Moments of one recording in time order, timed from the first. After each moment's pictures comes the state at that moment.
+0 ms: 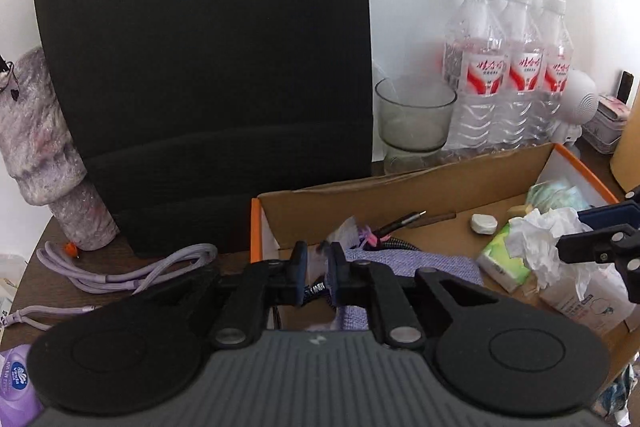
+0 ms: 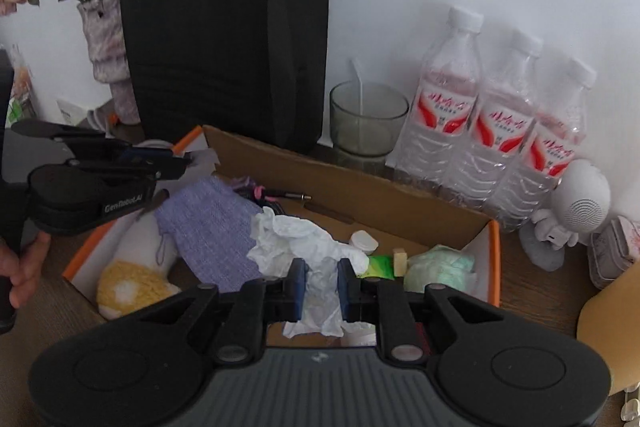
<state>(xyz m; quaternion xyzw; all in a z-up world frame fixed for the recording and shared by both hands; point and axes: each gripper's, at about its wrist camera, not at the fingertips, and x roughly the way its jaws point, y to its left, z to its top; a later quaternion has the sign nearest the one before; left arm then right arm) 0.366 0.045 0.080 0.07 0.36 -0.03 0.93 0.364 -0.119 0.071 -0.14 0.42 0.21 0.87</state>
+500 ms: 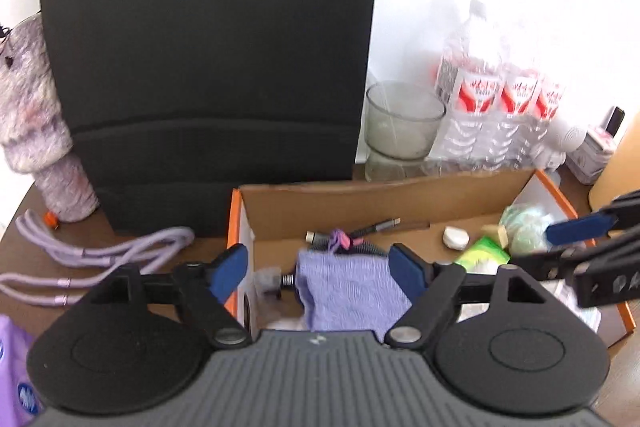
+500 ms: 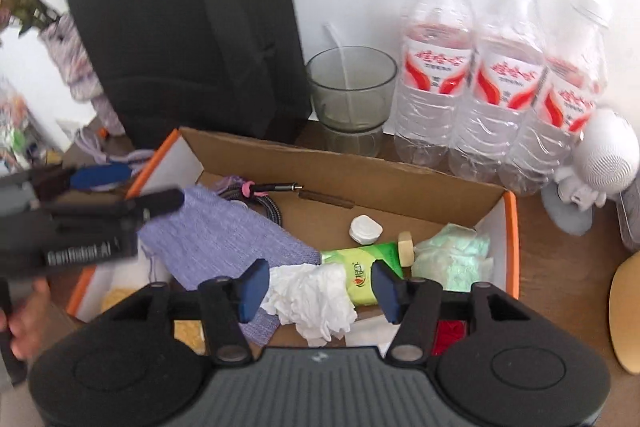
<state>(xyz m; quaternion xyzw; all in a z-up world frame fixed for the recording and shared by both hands) 0.362 0.044 0.099 0.01 0.38 -0.04 0.92 0.393 -0.150 0.080 -0.03 0.47 0.20 0.86</state>
